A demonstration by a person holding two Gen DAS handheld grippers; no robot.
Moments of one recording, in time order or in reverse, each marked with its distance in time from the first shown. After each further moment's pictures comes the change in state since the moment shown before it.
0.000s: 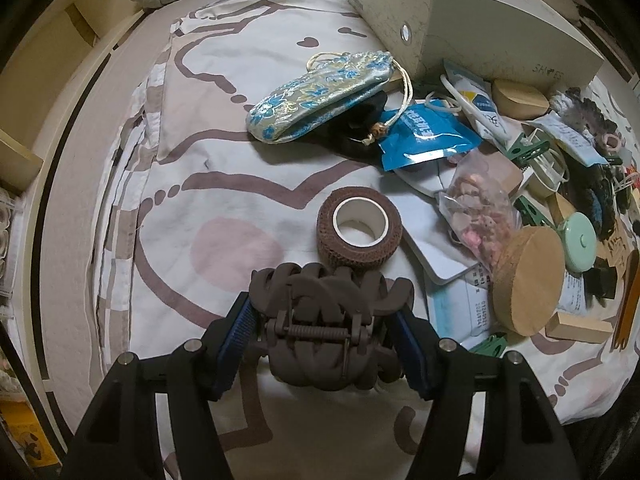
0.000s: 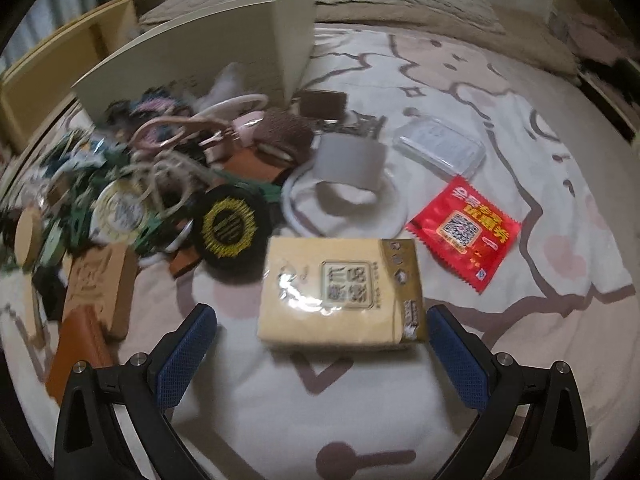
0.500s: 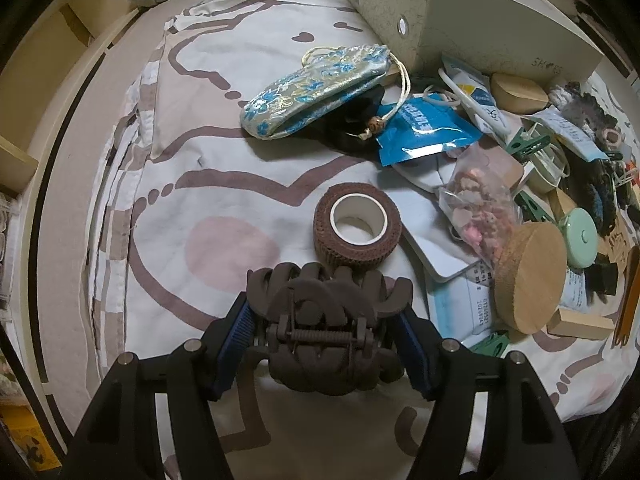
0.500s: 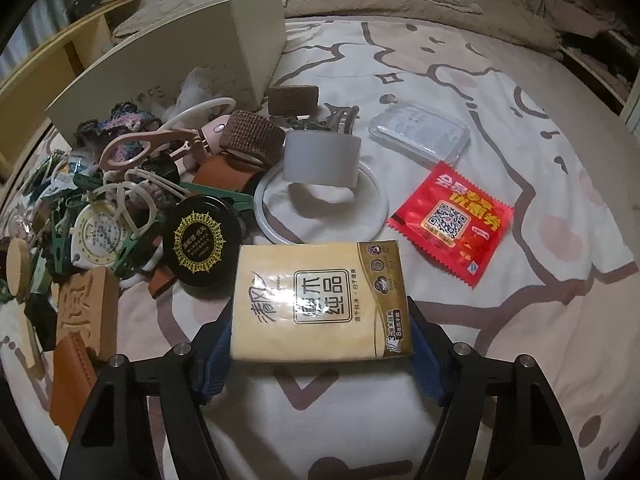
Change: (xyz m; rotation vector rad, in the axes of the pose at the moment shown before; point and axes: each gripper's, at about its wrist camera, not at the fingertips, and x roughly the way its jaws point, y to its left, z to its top) left arm 0.004 0.005 -0.002 0.008 0.013 -0.009; right arm 0.004 -0.001 0.000 0.039 0.008 -0.021
